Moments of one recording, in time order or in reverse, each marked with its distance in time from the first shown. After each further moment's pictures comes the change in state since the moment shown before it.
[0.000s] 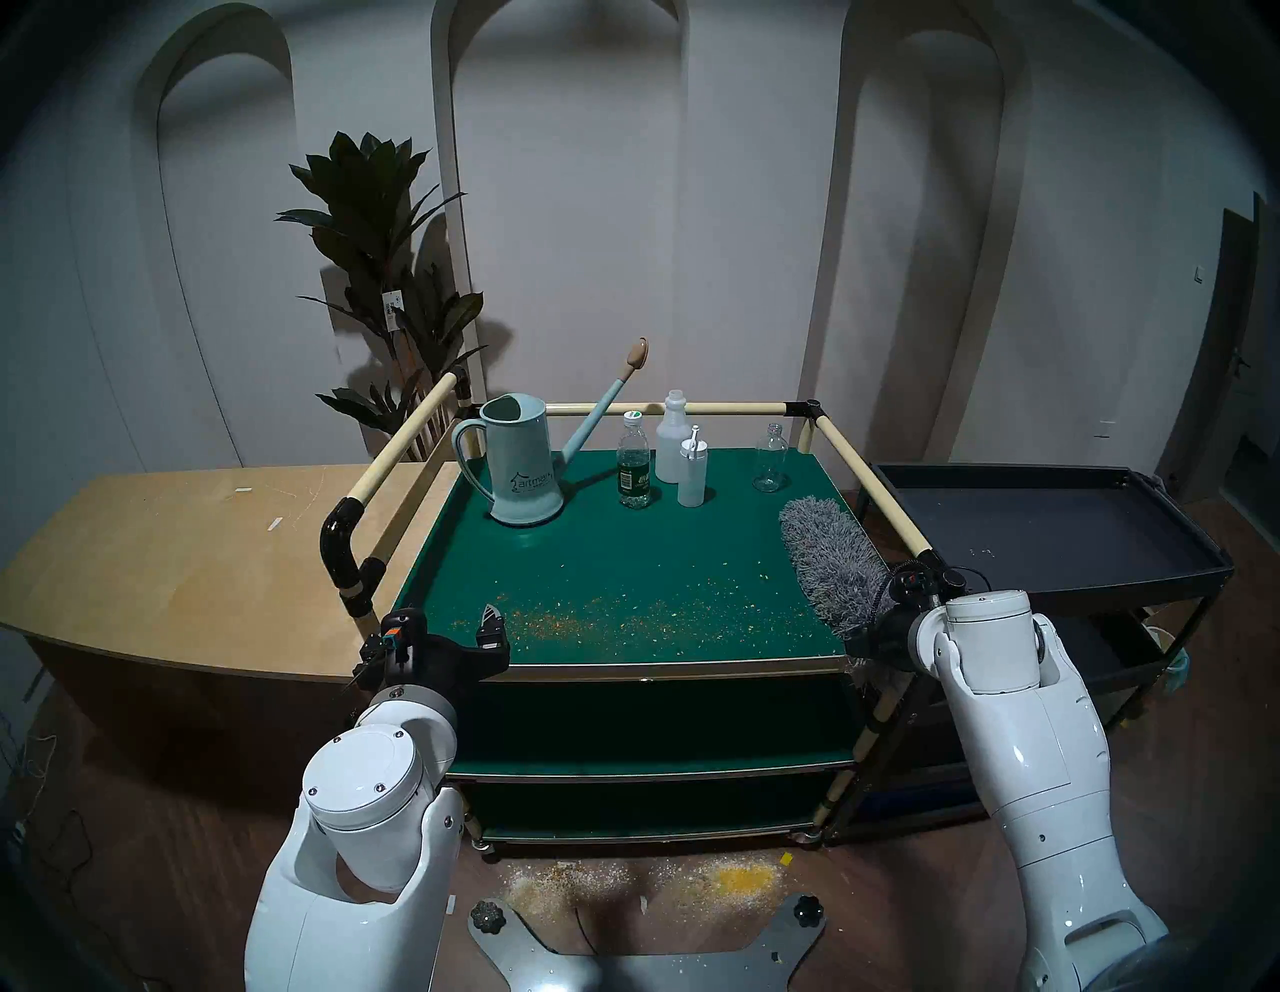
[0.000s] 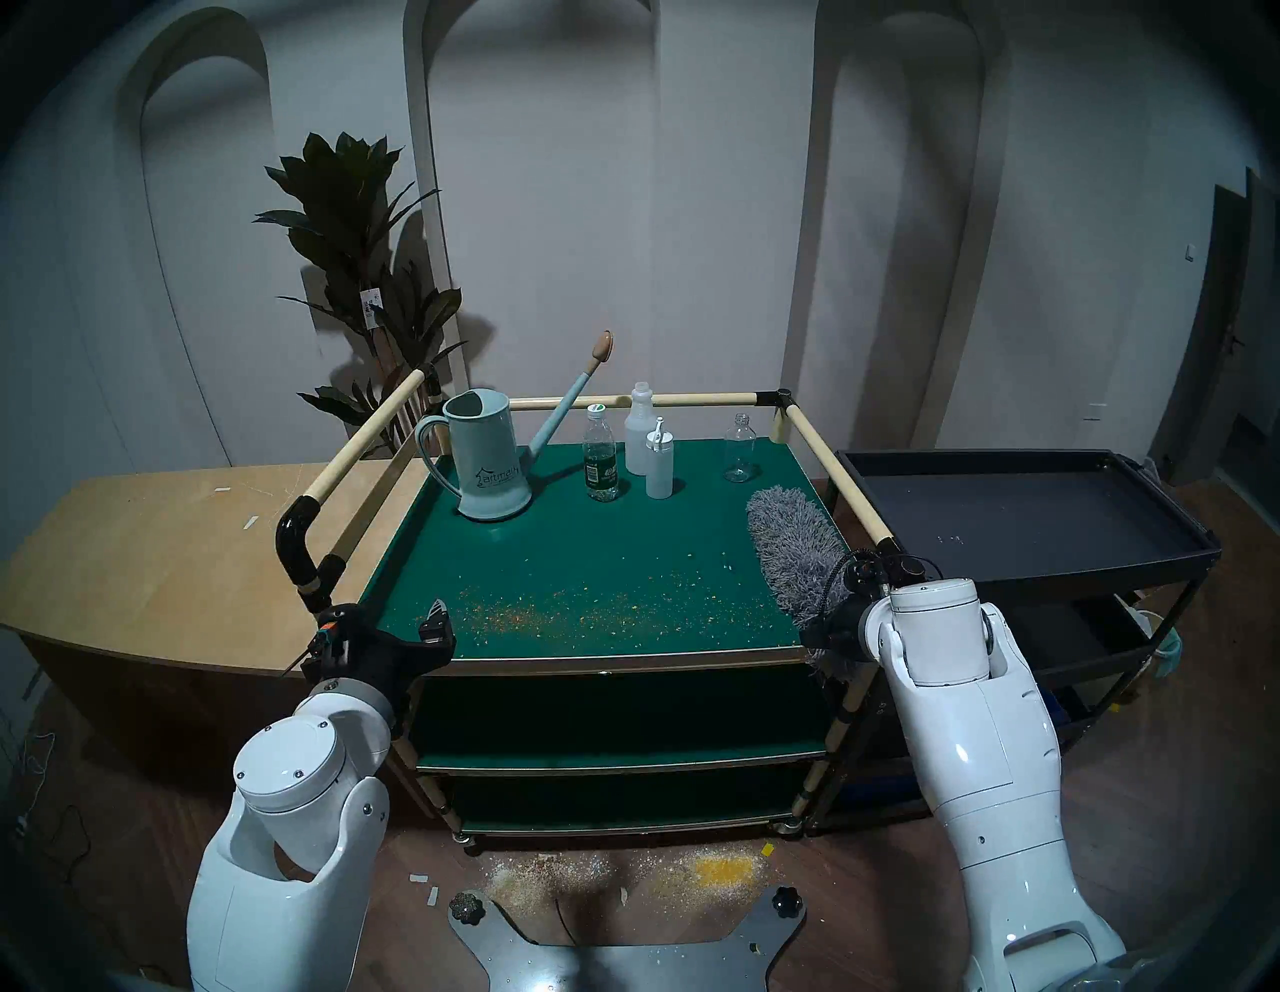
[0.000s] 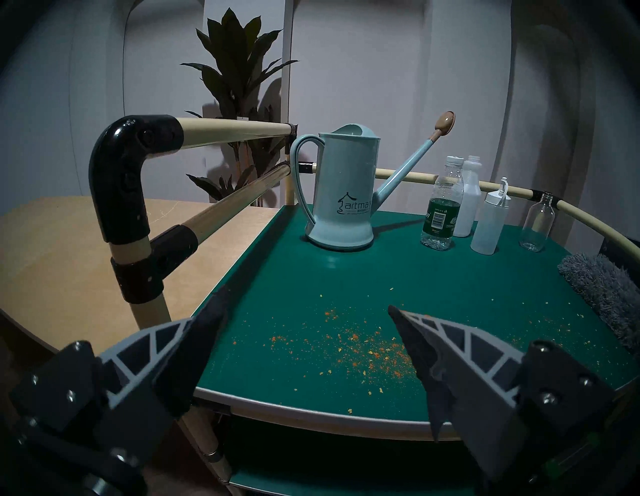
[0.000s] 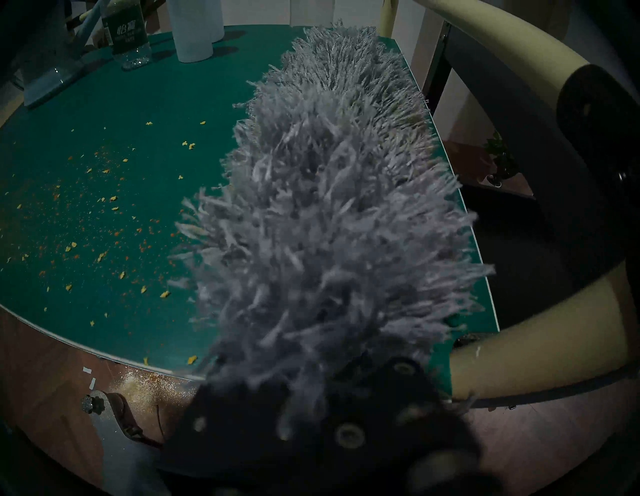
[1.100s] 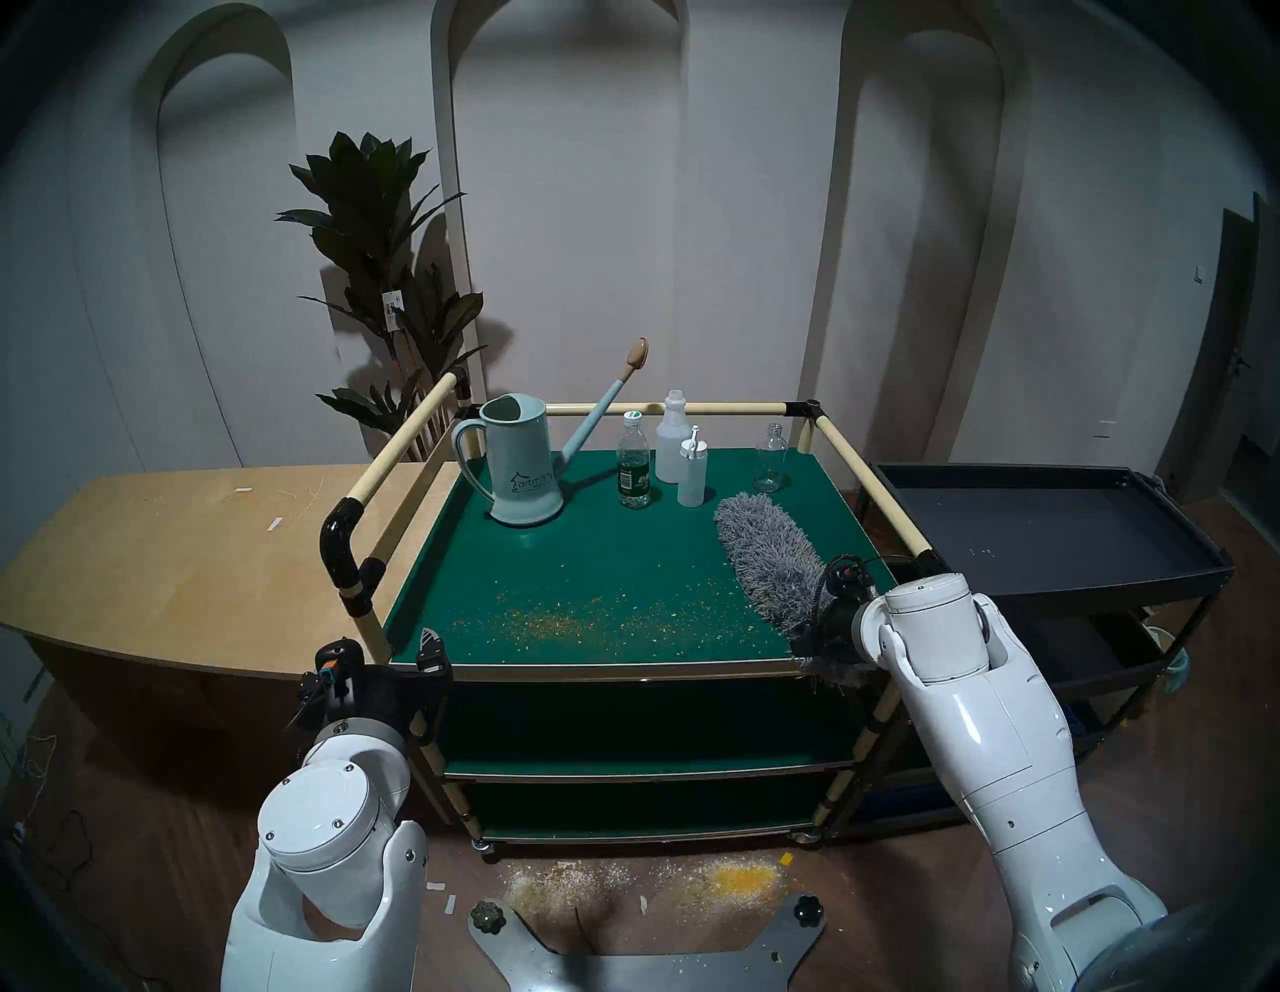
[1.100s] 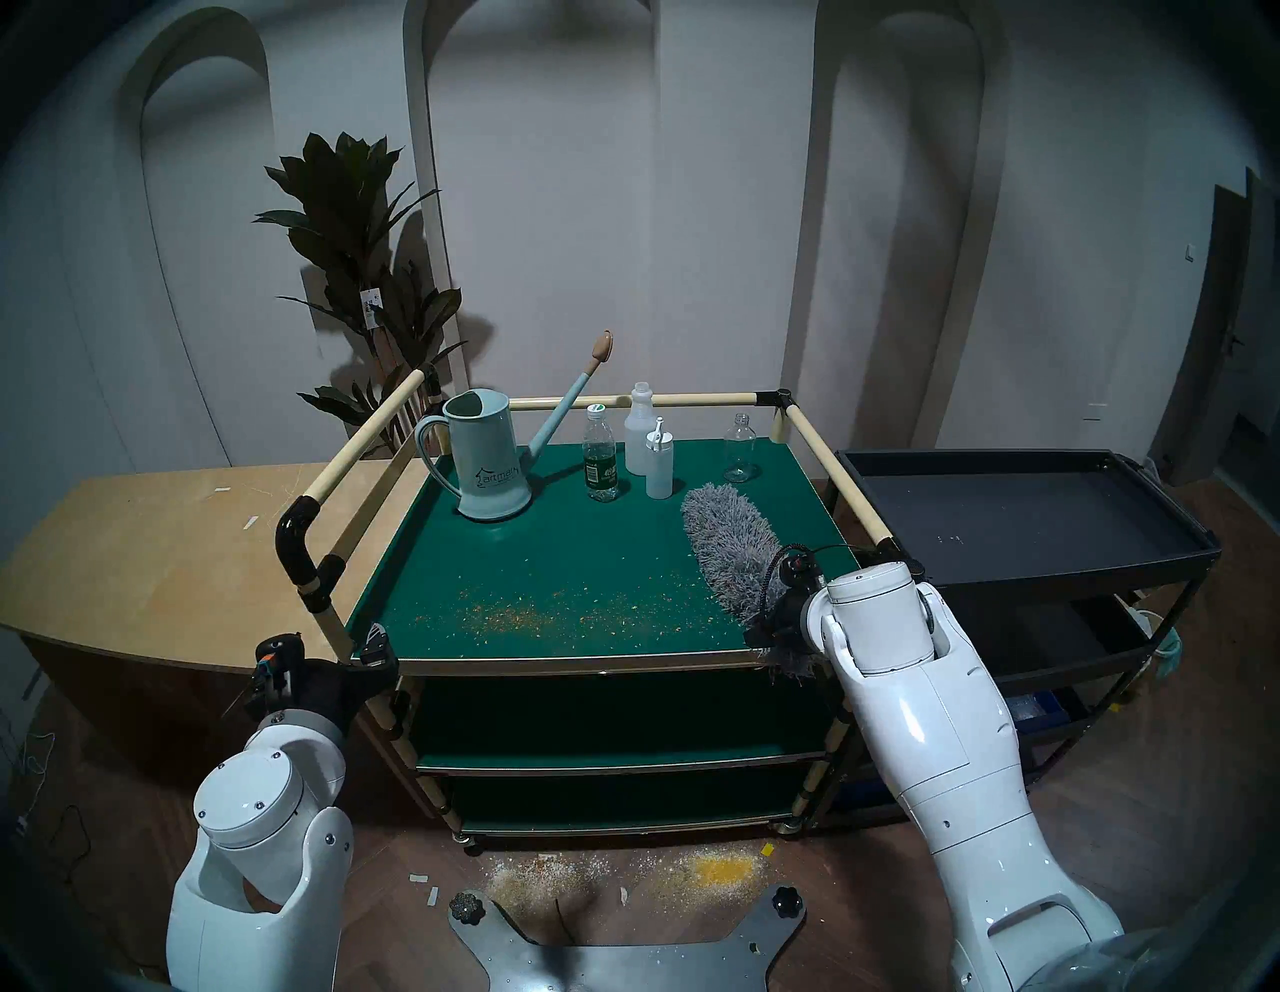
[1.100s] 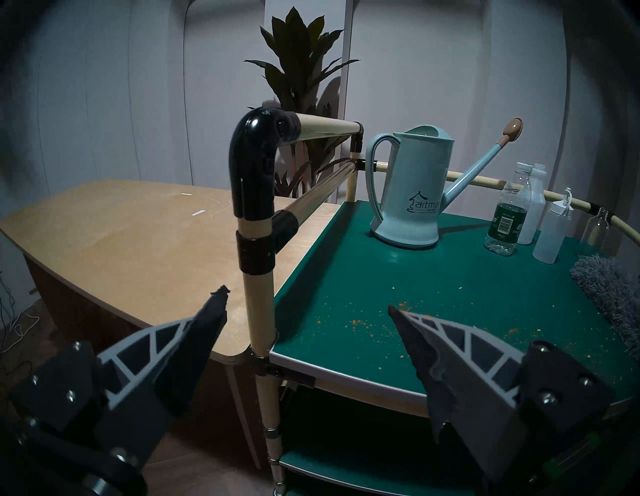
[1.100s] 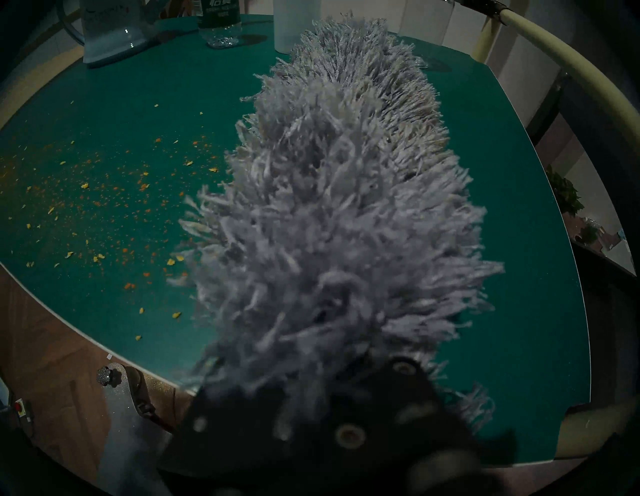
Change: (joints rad) left arm 0.120 -0.044 -0.097 -0.071 -0.020 -0.036 0.077; right arm 0.076 0.003 -0.187 0.025 -0.016 0.007 0.044
